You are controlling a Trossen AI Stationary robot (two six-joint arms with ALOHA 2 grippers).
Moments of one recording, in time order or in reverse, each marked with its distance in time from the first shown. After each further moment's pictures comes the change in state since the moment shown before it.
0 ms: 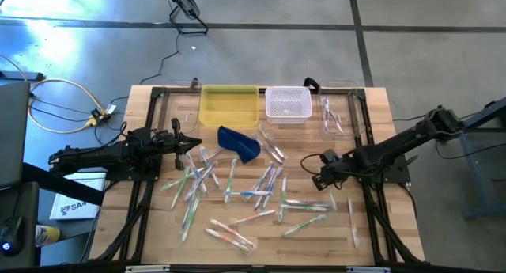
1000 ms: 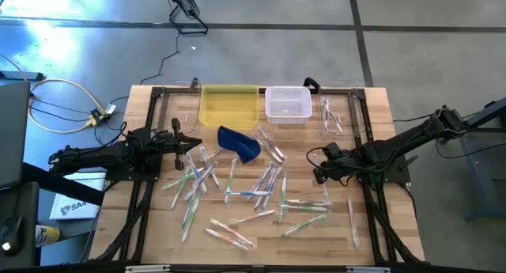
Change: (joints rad) left arm 0.000 0.000 0.000 0.001 0.000 -0.001; right arm 0.000 -0.104 0.002 0.027 0.182 -0.064
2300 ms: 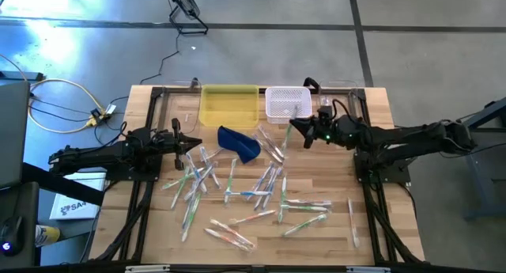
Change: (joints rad) left arm 0.000 0.000 0.000 0.000 0.000 -0.028; right arm -0.446 0.000 0.000 1.001 -0.016 -0.747
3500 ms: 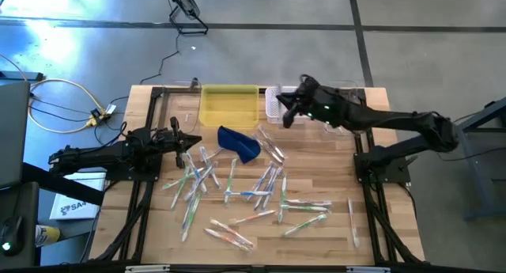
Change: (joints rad) left arm 0.000 0.000 0.000 0.000 -0.062 -0.027; right arm -0.173 0.304 0.465 -0.345 -0.006 -0.434
